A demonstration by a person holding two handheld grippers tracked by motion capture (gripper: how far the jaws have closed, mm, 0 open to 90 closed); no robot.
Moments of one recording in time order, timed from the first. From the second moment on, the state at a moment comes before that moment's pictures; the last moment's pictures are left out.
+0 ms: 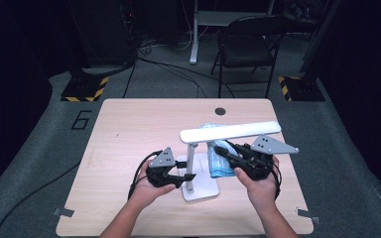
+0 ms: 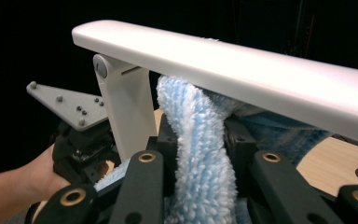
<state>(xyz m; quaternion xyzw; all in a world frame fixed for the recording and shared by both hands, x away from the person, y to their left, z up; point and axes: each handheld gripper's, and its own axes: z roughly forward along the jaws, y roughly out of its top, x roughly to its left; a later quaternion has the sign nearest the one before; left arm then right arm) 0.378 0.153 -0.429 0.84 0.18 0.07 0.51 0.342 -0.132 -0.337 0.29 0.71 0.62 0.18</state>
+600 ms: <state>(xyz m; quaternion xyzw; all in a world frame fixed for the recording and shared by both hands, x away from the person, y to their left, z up) 0.380 0.147 -0.377 0.83 0.16 0.08 0.53 0.342 -0.121 -0.331 0.28 0.72 0.61 0.17</state>
